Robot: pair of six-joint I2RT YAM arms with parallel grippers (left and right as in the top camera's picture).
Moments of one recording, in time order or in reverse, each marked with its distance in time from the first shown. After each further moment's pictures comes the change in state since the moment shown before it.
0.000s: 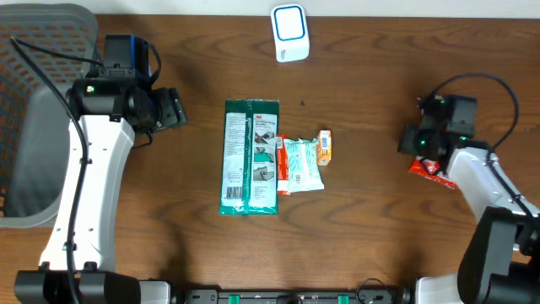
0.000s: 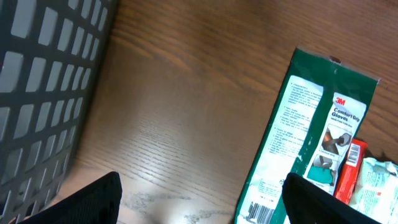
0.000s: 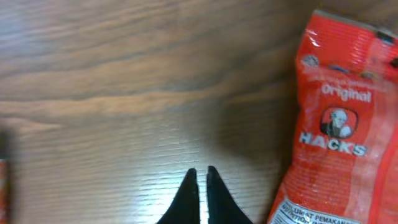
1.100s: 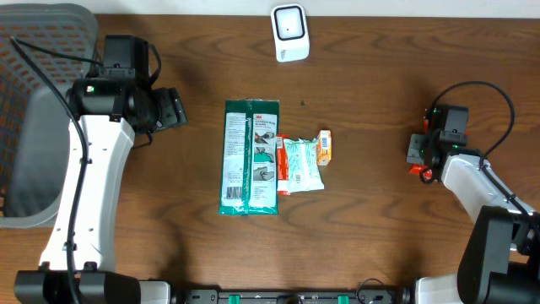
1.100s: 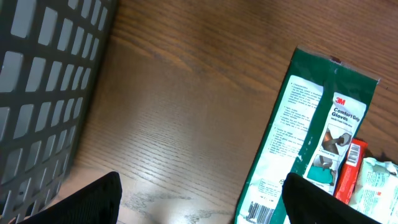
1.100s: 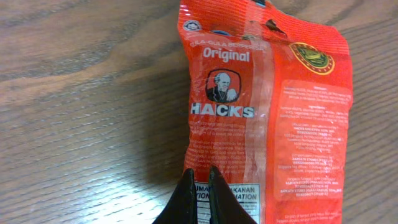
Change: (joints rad) left arm 0.000 0.000 0.000 -0.001 0.000 0.000; right arm 0.009 0.000 -0.063 0.039 0.306 -0.001
